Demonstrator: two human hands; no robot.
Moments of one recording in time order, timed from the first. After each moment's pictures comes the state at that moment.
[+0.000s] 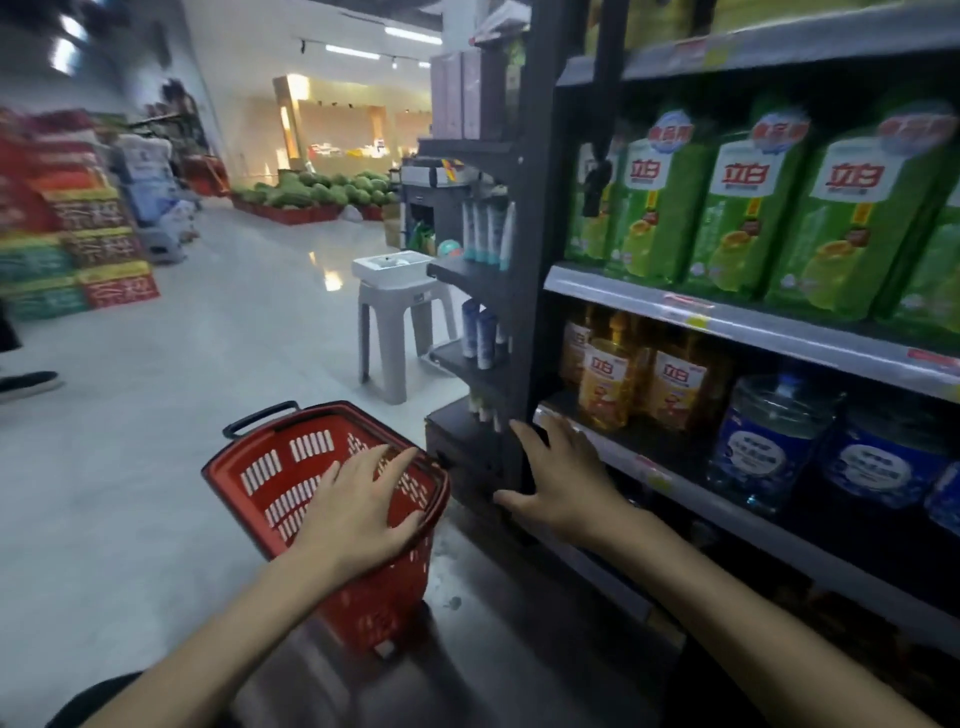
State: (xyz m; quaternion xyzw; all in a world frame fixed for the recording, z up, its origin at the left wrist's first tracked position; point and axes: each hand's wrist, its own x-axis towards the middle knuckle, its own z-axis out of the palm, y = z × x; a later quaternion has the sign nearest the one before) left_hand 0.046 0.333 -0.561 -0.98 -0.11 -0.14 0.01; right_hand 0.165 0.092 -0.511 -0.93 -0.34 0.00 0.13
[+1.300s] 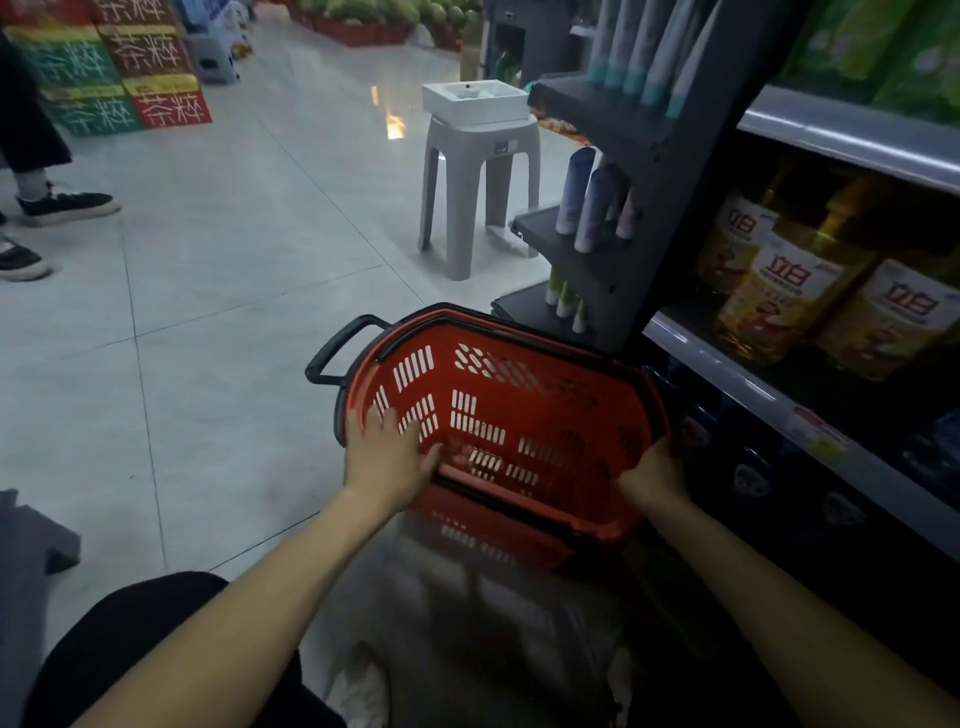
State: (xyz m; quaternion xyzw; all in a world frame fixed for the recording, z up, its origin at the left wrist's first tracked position) left_hand 0.106 0.423 -0.731 -0.96 -0.27 0.01 0.02; right_hand 0.282 0.152 -0.718 -0.93 0.03 0.21 0.30
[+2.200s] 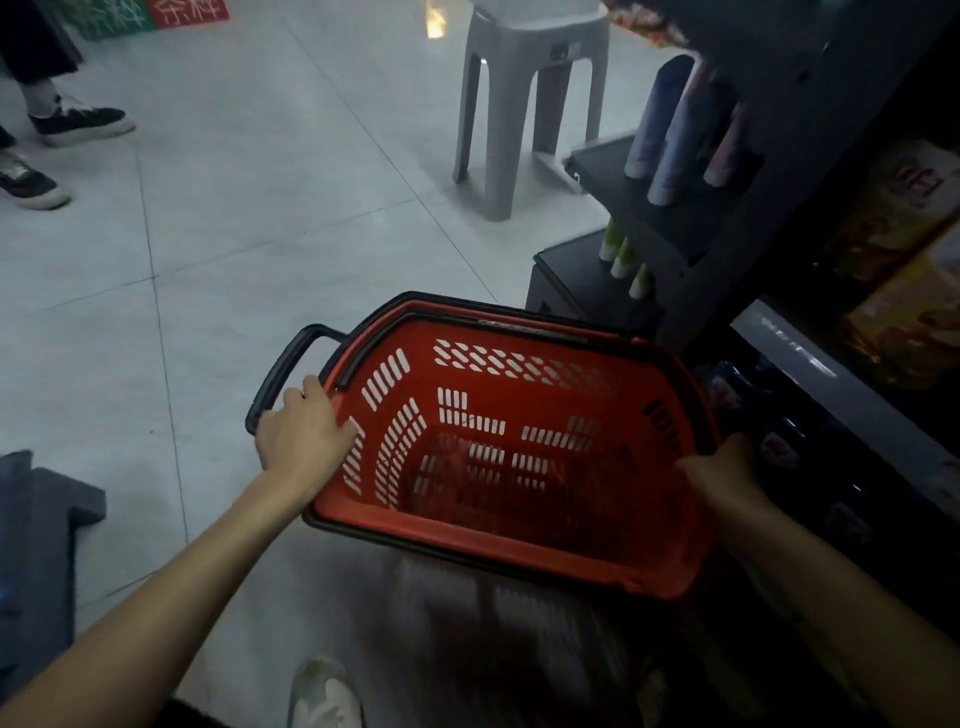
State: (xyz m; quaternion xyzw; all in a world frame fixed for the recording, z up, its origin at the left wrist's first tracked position) left_hand 0.103 0.528 -0.738 -0.87 -0.49 0.02 -0.08; right_hand 0.355 0.179 -0.742 -0.89 0.11 0.22 0.38
